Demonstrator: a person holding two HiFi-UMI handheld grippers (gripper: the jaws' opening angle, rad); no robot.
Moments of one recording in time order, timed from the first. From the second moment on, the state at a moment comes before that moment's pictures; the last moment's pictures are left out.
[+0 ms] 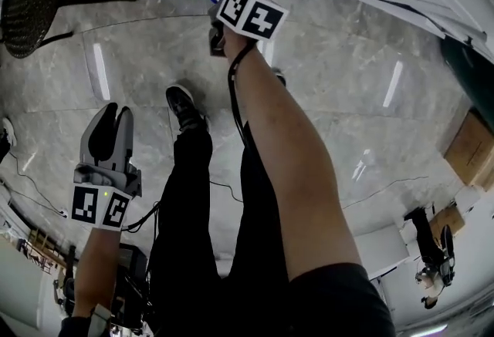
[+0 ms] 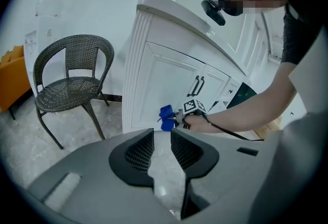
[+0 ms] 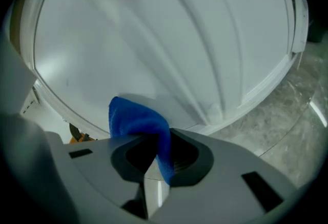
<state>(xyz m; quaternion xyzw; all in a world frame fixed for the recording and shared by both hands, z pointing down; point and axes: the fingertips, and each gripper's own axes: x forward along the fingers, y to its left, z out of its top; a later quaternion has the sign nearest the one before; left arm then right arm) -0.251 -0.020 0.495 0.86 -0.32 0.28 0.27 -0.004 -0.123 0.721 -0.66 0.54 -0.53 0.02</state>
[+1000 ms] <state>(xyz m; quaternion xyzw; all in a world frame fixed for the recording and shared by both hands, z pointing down) -0.252 -0.032 0.485 0.87 -0.35 0.21 0.27 -0.087 -0.100 0.734 -0.57 0.61 -0.54 -0.09</state>
